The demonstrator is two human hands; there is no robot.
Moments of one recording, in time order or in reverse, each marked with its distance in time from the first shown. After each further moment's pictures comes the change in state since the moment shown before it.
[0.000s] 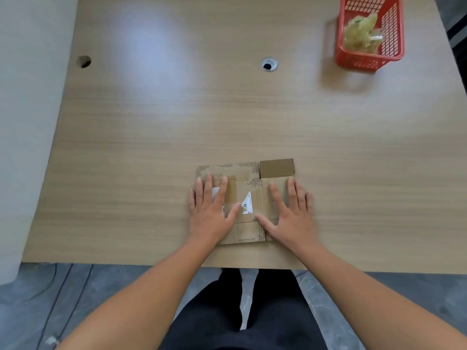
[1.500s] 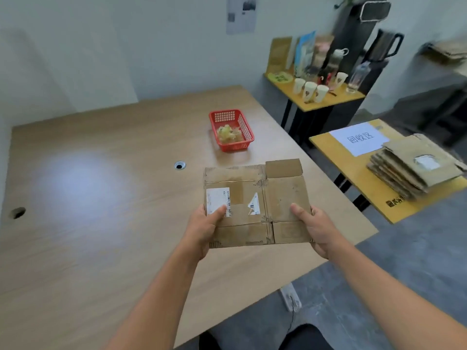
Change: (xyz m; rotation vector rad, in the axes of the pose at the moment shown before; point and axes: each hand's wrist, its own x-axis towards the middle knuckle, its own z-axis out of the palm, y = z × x) left_hand -0.001 0.174 -0.163 -1.332 -0.438 0.021; right_hand -0.107 0.091 -0.232 1.568 0.325 0.538
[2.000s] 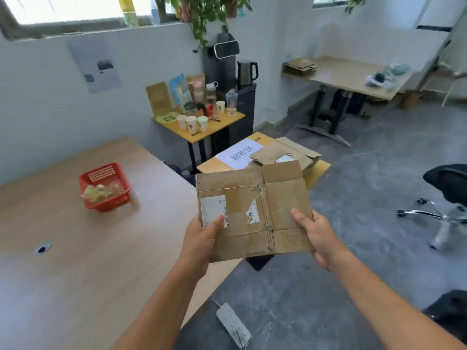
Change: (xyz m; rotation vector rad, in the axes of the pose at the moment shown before) left_hand -0.041 -0.043 0.385 0.213 -0.336 0.204; right_hand -0.086 -0.035 -0.362 0.214 0.363 -0.202
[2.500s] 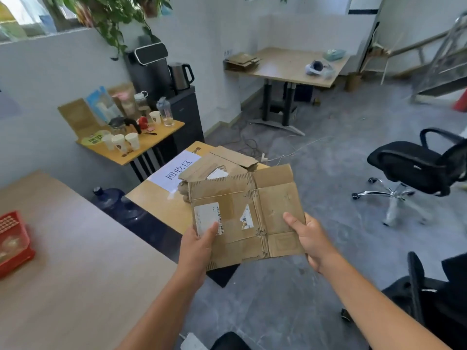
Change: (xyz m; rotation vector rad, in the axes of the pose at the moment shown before) left_hand 0.084 -0.027 0.257 0.109 -0.062 -0.021; right_hand 0.083 -0.045 -0.221 0.068 0.211 0.001
